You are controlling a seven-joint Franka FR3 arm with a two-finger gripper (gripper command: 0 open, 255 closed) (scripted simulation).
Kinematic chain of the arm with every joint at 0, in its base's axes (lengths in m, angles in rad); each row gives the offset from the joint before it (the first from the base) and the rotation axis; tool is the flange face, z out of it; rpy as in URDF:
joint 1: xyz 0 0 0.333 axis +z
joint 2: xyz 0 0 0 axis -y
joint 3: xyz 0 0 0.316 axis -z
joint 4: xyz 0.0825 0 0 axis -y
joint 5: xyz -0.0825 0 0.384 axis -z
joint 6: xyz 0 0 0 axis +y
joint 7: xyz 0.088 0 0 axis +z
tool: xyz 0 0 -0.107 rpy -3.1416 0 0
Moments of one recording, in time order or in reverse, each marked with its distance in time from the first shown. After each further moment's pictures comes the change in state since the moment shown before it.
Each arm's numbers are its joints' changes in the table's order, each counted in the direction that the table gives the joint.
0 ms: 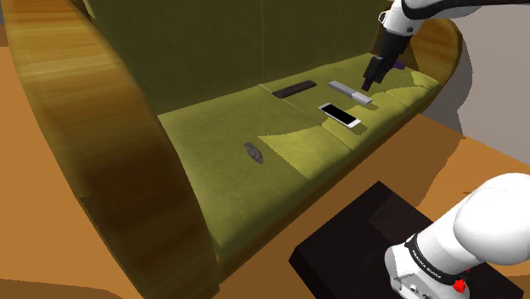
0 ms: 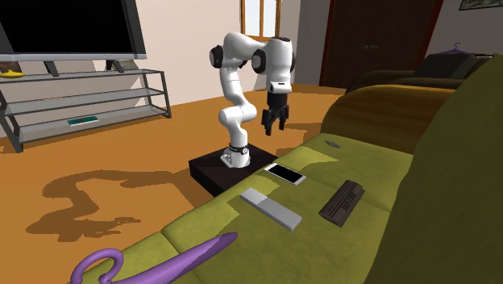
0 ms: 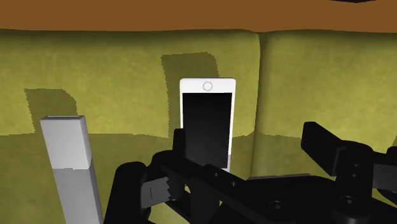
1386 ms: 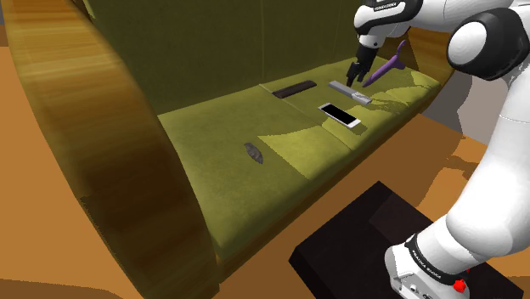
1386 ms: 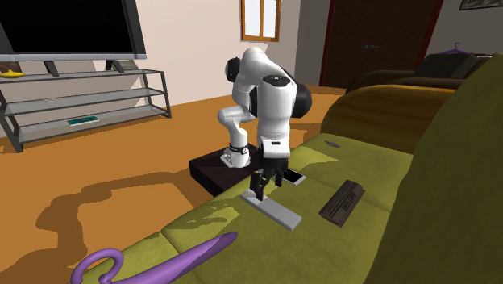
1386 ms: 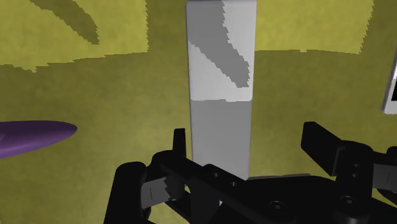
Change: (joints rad) arm -0.160 -0.800 0.151 0.674 -0.237 -0.065 0.330
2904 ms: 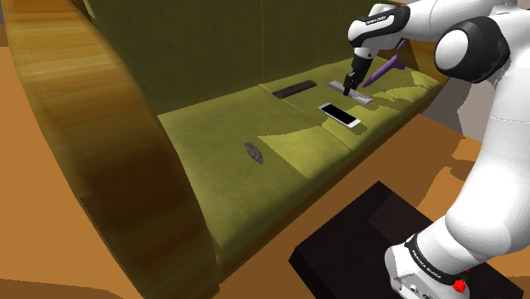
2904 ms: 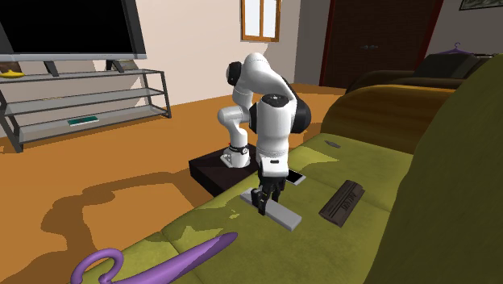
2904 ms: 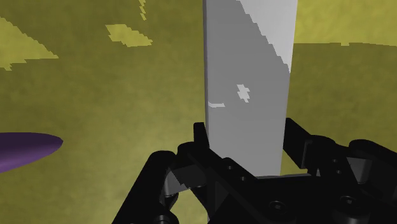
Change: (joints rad) arm -0.017 -0.073 -0.009 -0.006 -0.026 -0.074 0.019
